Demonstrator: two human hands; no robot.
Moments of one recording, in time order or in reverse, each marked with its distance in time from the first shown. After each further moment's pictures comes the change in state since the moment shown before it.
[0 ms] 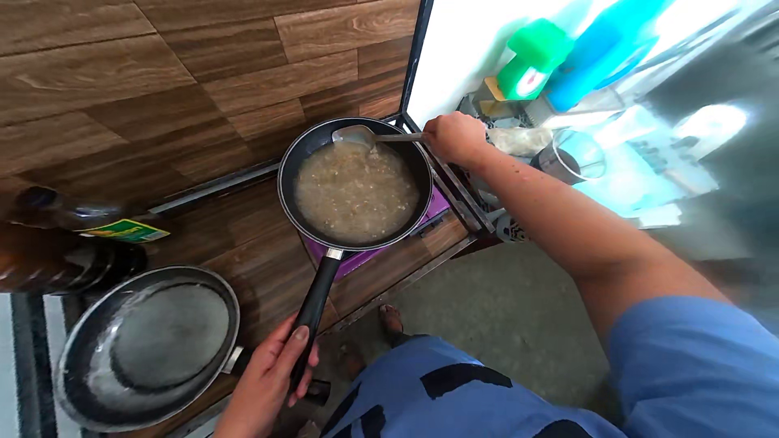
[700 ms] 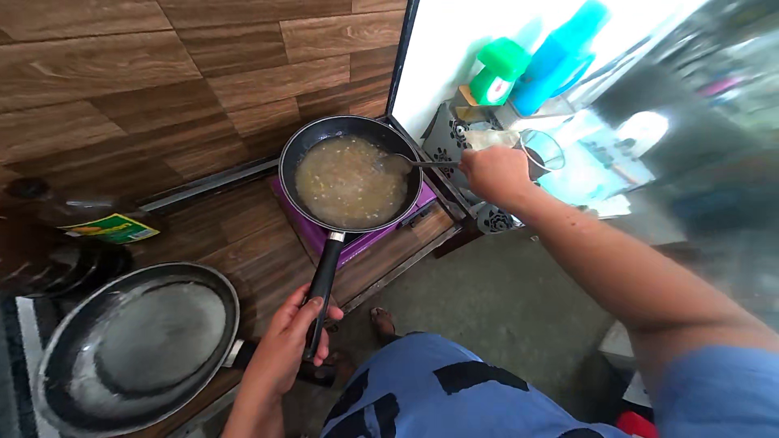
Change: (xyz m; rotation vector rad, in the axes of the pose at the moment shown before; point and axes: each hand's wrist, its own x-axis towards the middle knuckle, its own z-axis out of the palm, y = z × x) left_hand 0.008 0.003 -0.001 -0.111 -0.096 -0.009; right_hand -0.138 0.004 -0.006 -0.224 0.023 0.160
